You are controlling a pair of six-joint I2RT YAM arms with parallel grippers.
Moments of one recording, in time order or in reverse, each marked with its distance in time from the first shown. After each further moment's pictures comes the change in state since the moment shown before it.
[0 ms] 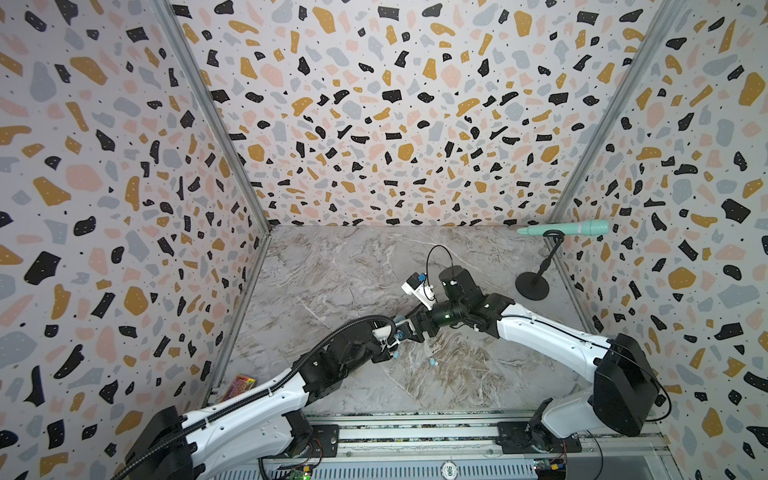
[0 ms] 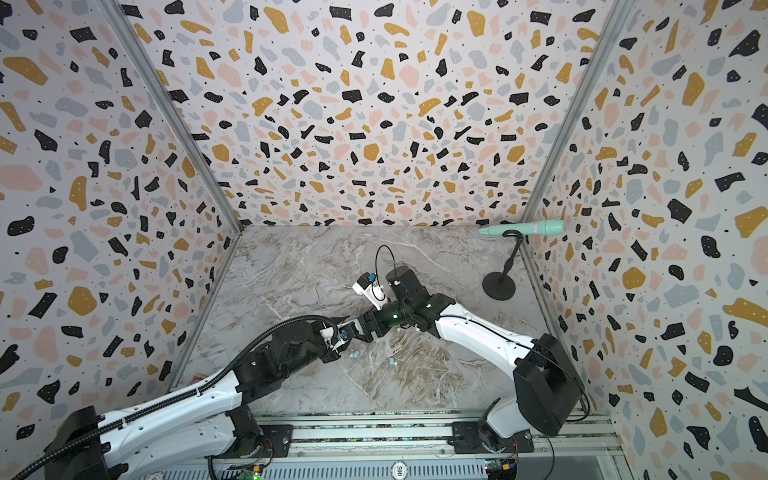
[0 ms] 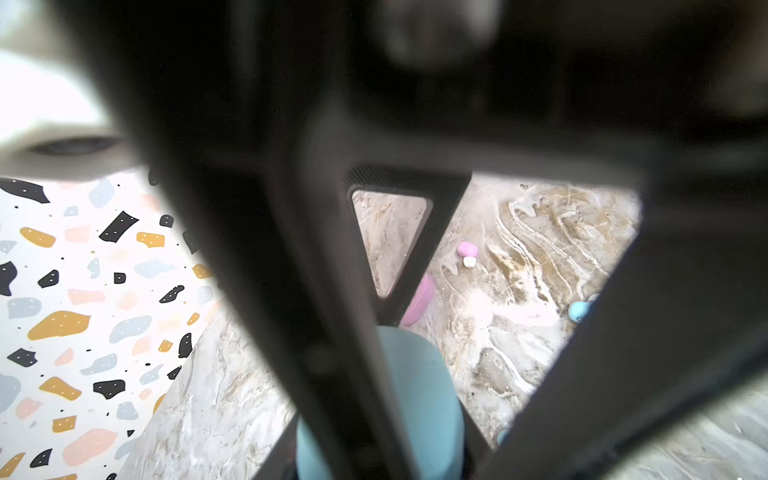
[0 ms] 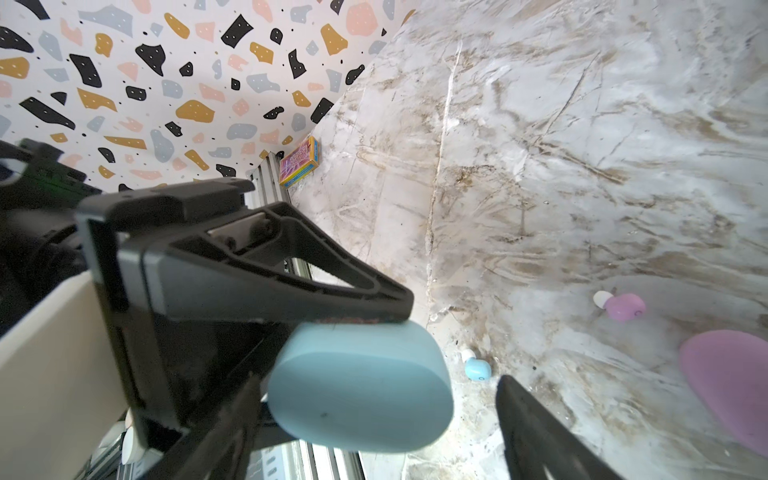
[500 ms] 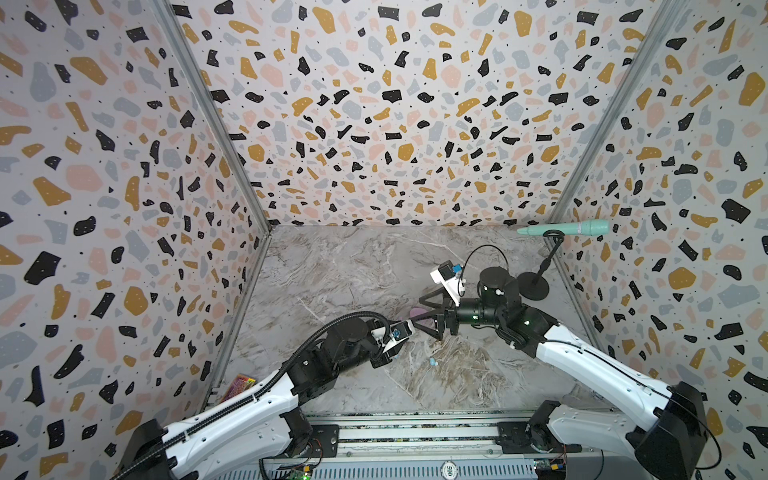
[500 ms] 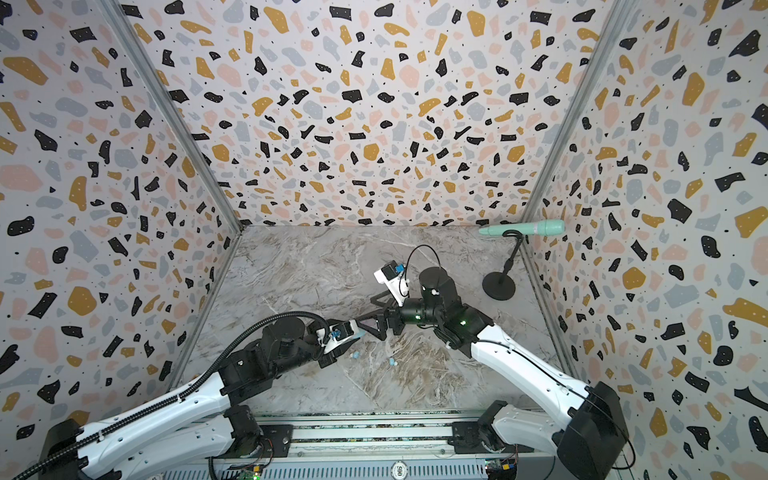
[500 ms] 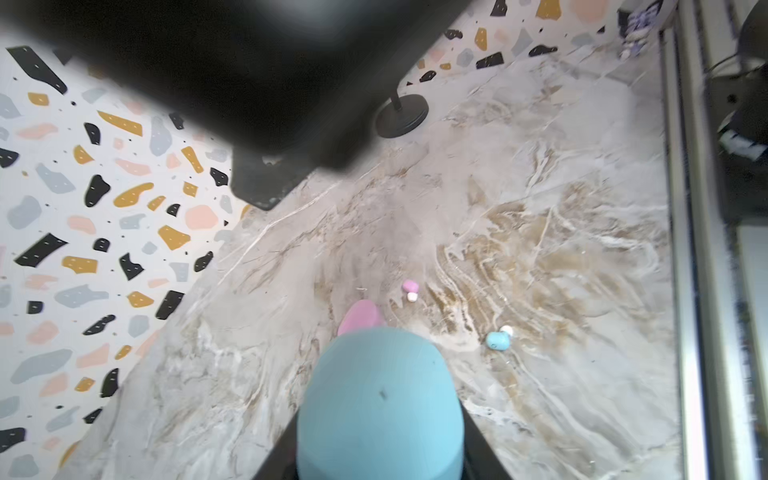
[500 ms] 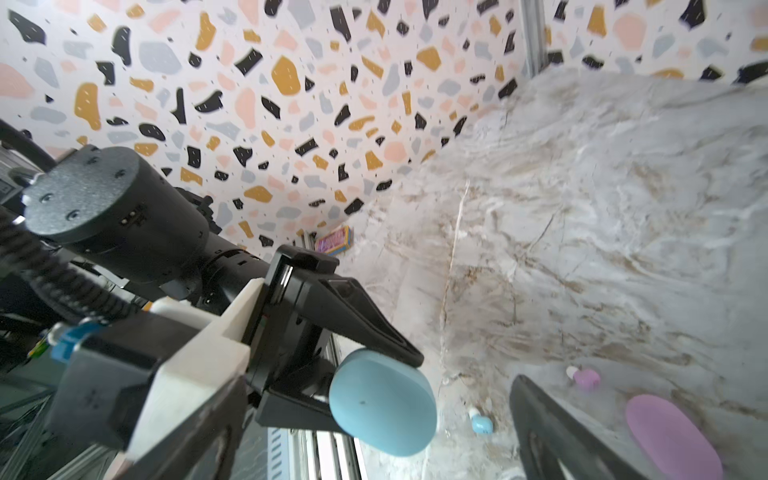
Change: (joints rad) left arm -0.004 -0.068 0.117 -0.181 0.174 -0.150; right arm -0.025 -0.334 -0.156 0.201 0.009 0.068
